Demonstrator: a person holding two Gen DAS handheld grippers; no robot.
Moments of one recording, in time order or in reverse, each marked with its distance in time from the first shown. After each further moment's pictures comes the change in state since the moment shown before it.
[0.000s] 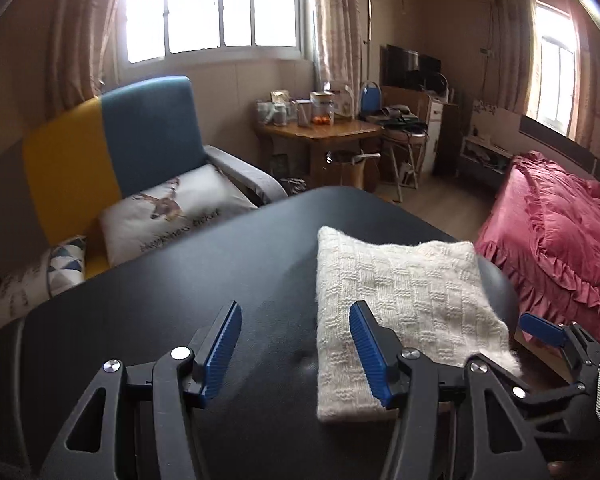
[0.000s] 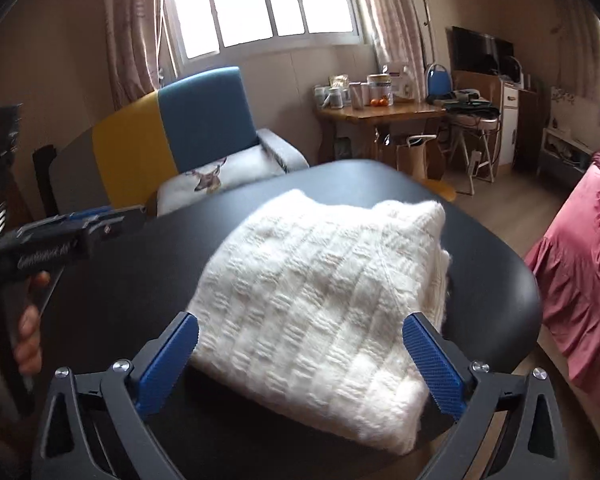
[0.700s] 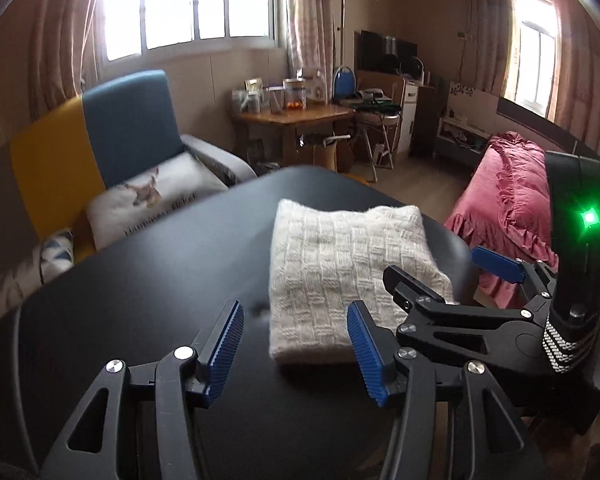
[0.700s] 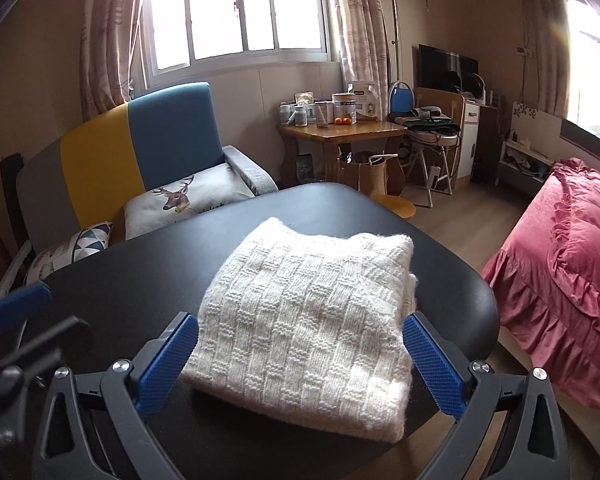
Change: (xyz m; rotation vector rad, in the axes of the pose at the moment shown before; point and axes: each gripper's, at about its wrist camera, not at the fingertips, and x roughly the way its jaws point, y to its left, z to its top) left arm -0.042 -0.029 -0.023 0.021 0.087 -0.112; right arm -0.026 0.034 0.025 0.006 -0.024 -0.145
